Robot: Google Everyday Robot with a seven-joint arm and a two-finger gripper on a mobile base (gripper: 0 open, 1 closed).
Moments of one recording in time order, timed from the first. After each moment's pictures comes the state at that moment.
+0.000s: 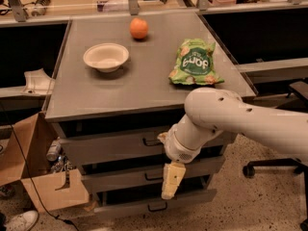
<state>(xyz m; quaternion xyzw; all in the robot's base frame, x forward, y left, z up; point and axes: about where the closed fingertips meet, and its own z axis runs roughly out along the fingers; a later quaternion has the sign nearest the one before) 0.443 -0.037 0.672 -0.69 0.69 0.16 0.15</state>
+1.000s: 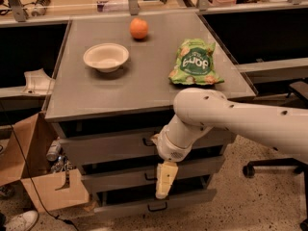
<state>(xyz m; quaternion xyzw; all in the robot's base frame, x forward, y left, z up) 0.449 -0.017 0.652 -0.70 0.68 0.18 0.13</state>
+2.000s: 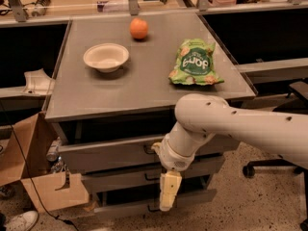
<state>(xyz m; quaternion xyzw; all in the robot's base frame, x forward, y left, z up) 0.419 -0.025 0.646 -0.71 0.68 0.19 0.10</state>
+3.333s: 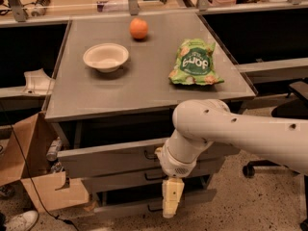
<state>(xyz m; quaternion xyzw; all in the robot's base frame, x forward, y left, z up) 0.402 -0.033 0.645 -0.71 0.68 0.16 0.08</state>
